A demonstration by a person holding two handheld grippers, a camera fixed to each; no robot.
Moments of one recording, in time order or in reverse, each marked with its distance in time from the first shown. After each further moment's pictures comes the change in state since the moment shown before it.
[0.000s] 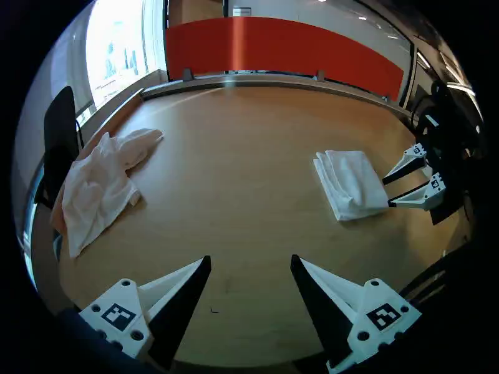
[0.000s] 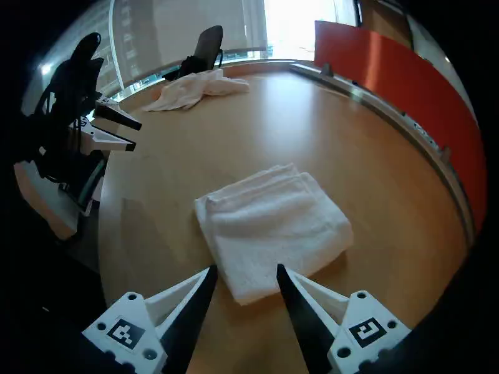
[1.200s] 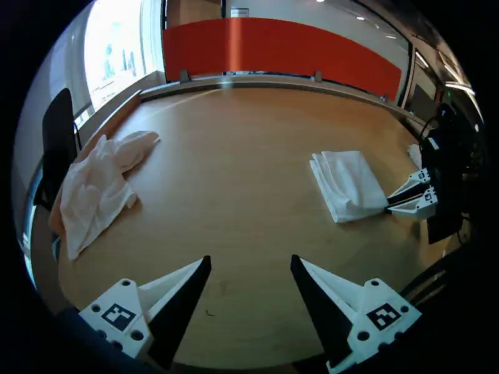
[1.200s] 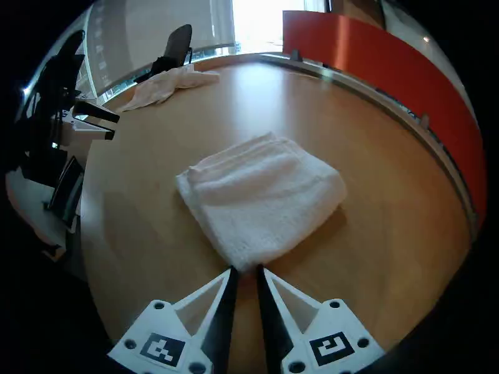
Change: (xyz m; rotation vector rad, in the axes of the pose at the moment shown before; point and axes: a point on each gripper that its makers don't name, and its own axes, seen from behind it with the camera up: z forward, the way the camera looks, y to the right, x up) left arm 0.003 0.006 0.002 -0.008 0.006 0.006; right arm -0.043 -0.001 0.011 -0.122 -0.007 0.122
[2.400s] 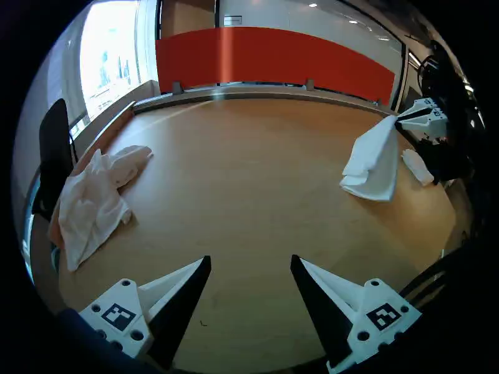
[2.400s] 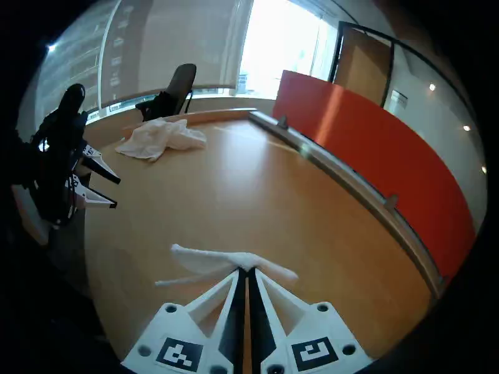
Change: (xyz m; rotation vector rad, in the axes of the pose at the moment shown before) left arm 0.025 0.016 -0.002 -0.027 0.050 0.023; right arm 0.150 0.075 -0.113 -0.116 0.201 -0.175
